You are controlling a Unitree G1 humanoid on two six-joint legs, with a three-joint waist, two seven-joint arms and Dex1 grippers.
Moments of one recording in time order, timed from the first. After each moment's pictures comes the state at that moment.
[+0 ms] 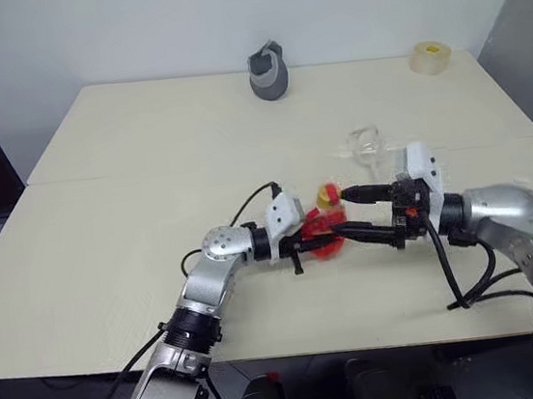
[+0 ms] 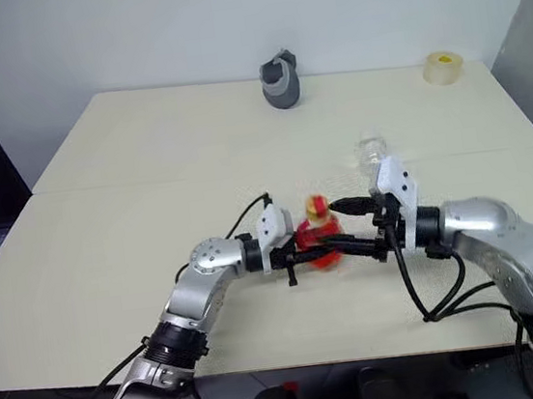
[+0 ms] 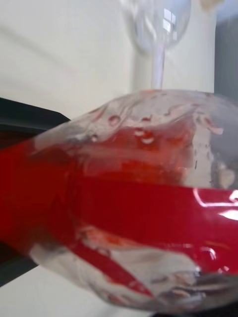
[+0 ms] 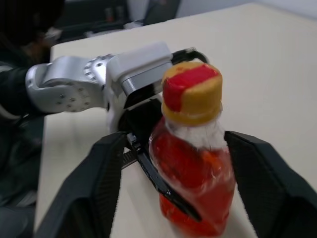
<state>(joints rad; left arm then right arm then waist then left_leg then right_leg) -0.53 0.26 -0.24 0.21 -0.18 0.11 -1.01 -0.31 -0.65 -0.04 -0.61 0.69 0.76 0.68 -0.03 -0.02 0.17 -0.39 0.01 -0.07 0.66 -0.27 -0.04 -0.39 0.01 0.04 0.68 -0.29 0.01</state>
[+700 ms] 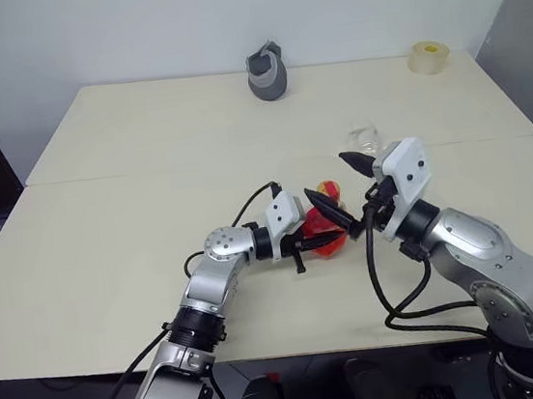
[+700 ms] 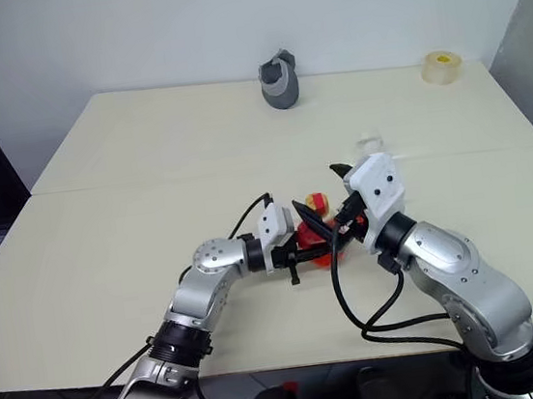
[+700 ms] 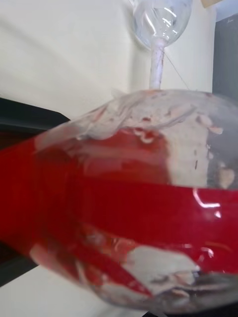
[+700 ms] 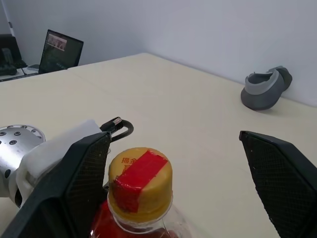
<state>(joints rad) -0.54 0.24 -0.26 0.24 -0.18 0.10 -1.06 -0.30 -0.42 0.07 -0.74 0.45 0.76 0.27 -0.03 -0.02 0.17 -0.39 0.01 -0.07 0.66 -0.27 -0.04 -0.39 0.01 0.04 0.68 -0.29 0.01</state>
